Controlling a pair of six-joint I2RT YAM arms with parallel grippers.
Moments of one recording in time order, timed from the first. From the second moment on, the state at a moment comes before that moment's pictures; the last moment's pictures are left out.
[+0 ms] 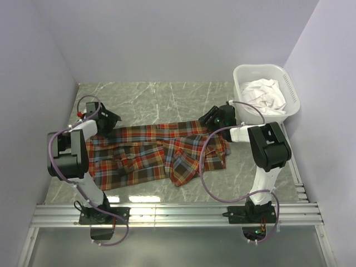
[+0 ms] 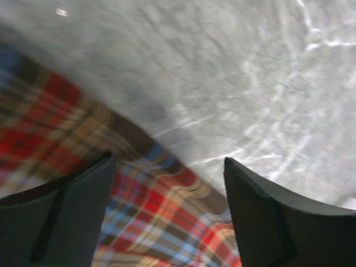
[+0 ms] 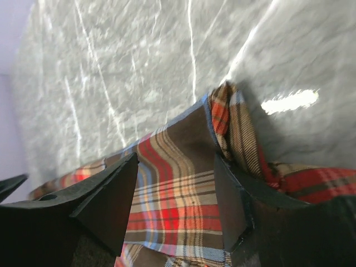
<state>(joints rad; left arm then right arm) 0.13 1.75 1.01 -0.15 0.07 -1.00 0.26 1.89 0.92 0.41 -0.12 0.90</state>
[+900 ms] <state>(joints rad) -0.90 1.61 1.27 -0.57 -0.32 -0.70 0.29 1.23 0.89 -0.29 0.13 0.53</state>
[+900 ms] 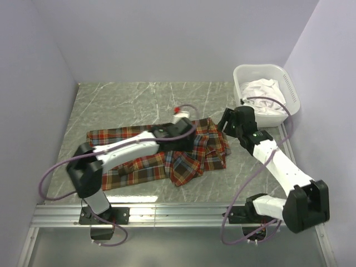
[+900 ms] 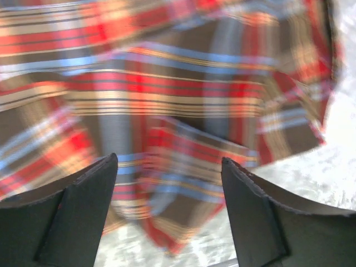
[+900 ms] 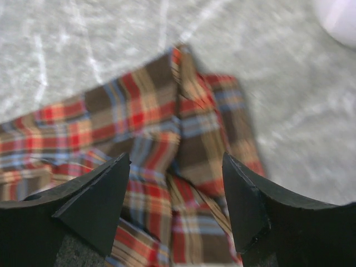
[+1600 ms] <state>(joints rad) -1.12 2.09 1.60 -0.73 -0.41 -0.69 0.27 0.92 0.69 -0.41 0.33 0.59</state>
